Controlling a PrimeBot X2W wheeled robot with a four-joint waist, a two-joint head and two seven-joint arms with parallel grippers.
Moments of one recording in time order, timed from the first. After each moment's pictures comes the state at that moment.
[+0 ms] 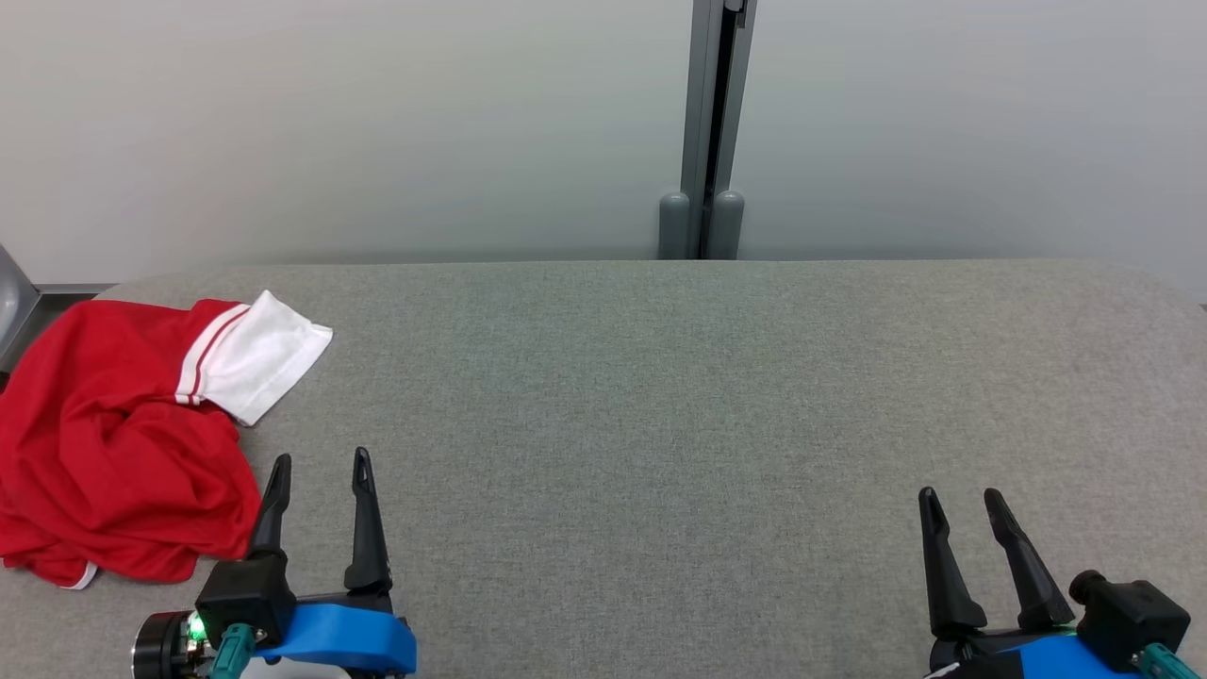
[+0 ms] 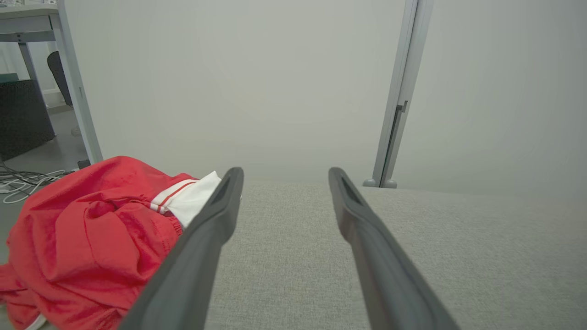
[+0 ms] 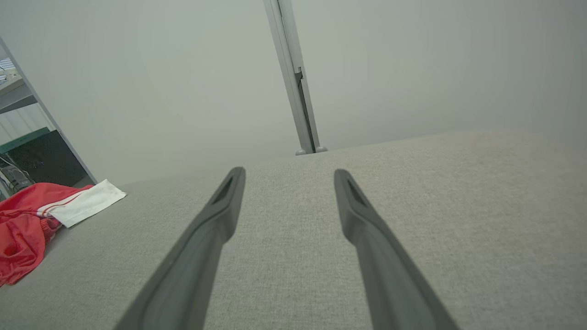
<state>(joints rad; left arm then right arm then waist) -0.02 0.08 -0.11 0.21 -0.17 0.05 -0.25 0.05 -0.05 0.00 0.17 0.30 0.13 -0.24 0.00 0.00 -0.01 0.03</state>
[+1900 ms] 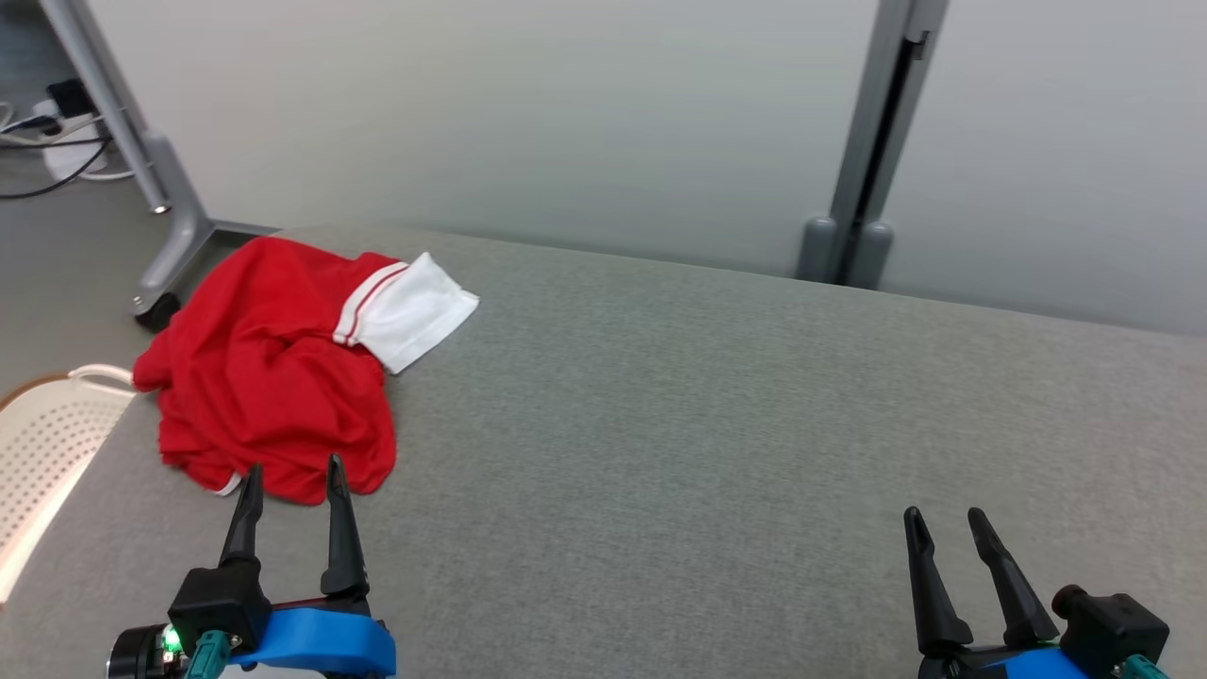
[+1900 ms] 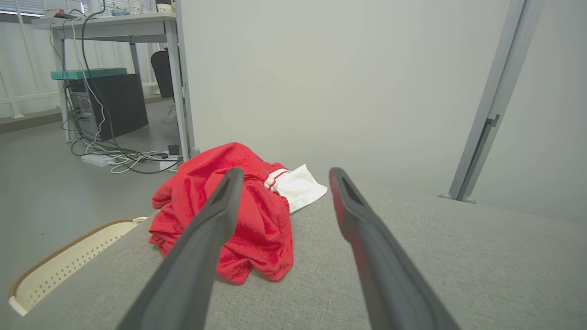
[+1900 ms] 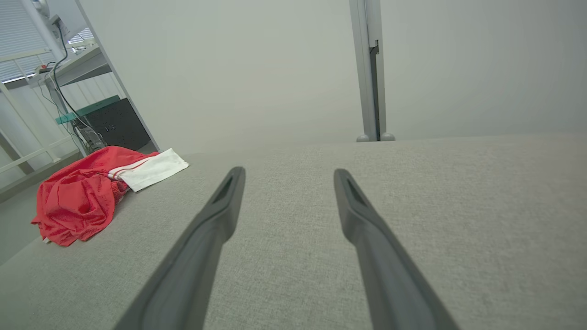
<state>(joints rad) -0.01 0.12 -0.11 0.19 -0.21 0.09 -0.24 0.05 -0.05 0.03 0.21 0.30 0.13 -0.26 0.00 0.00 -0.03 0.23</state>
